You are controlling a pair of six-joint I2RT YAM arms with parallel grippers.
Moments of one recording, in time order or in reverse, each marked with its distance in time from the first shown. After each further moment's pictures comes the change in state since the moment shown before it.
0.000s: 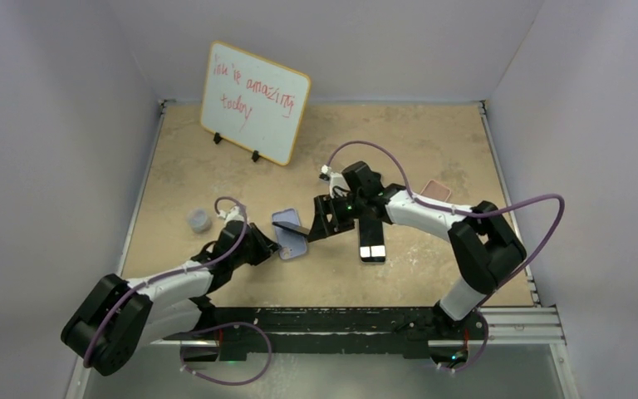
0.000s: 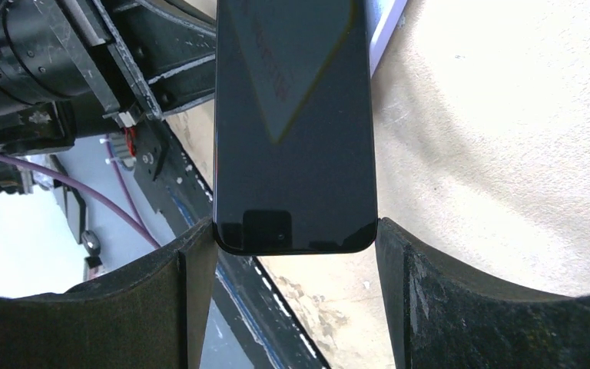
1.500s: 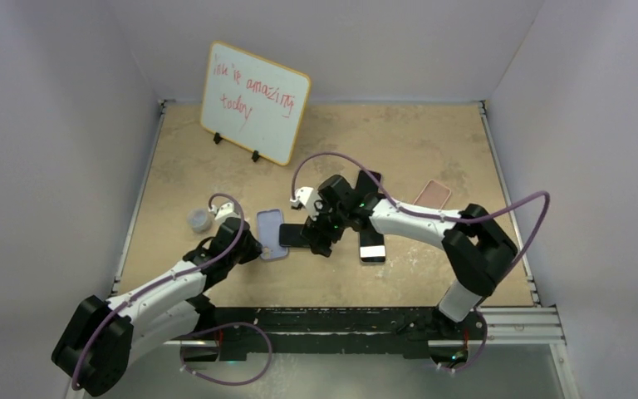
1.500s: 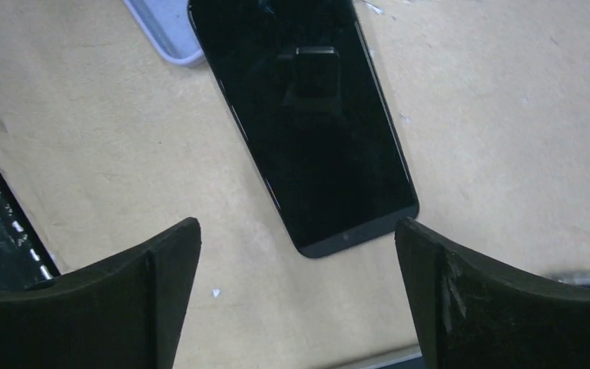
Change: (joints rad) left arm 0.000 -0.161 0.092 -0.379 -0.238 0.182; right arm 0.173 0.000 0.059 -0.114 0.357 -0.631
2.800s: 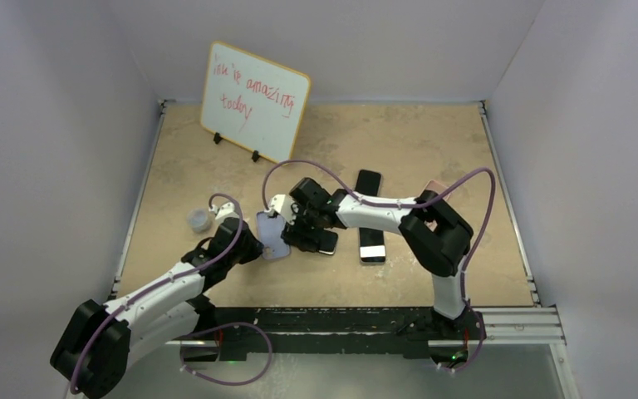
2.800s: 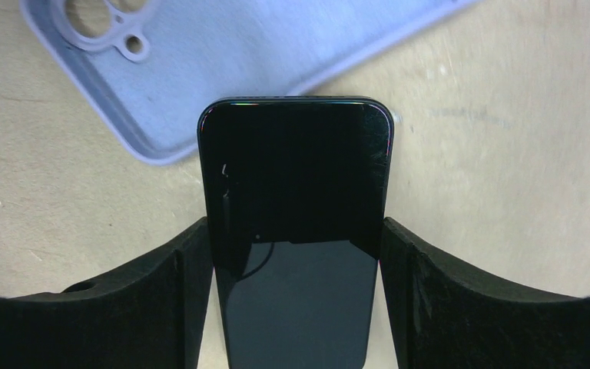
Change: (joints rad) left arm 0.000 -0.027 0.000 -0.006 0.034 -0.001; right arm 0.076 0.308 0.260 -0.053 0.060 -0.225
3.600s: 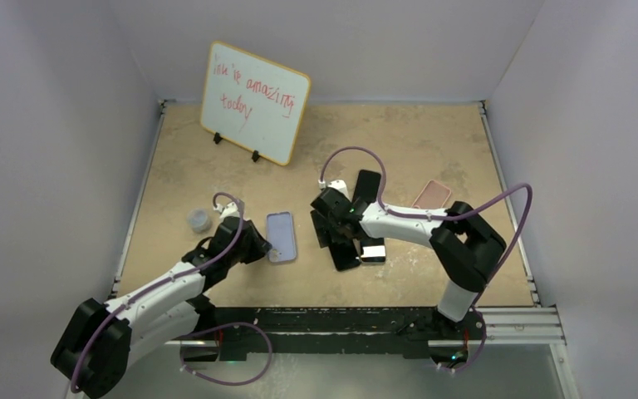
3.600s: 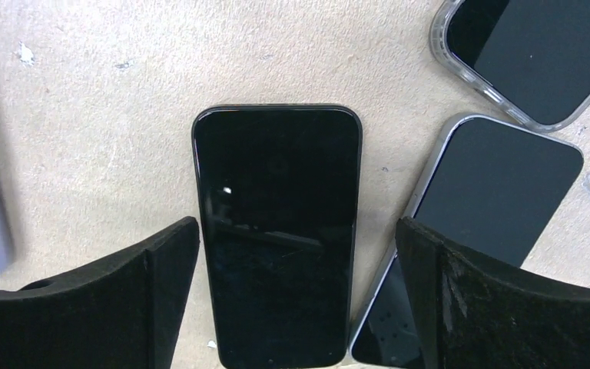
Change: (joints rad) left arm 0.000 0.008 -0.001 0.044 0.110 -0.009; right arm -0.013 -0.222 -0.235 -0.108 0.545 0.947
